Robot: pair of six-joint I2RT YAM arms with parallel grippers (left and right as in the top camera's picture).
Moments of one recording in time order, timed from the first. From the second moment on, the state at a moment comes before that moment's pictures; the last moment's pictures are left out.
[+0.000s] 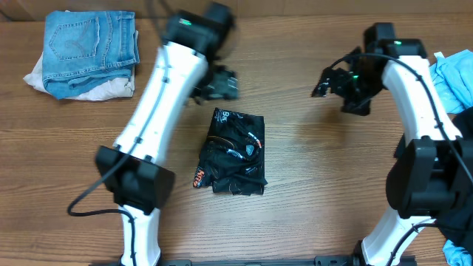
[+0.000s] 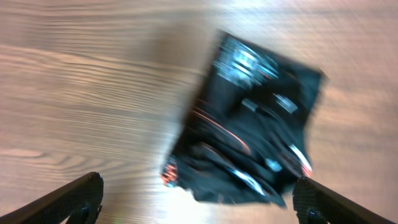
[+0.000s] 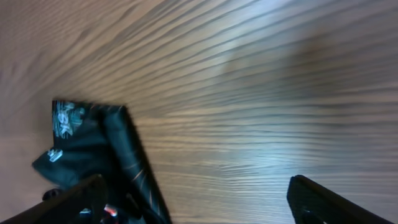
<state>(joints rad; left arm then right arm) -0.34 2.13 2.30 -1.68 -0.03 -0.53 0.01 1.97 1.71 -1.21 -0.38 0.27</state>
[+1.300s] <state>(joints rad) 0.07 2.13 1.96 -1.57 -0.09 -0.52 0.60 2.08 1.71 -0.99 -0.14 0.10</state>
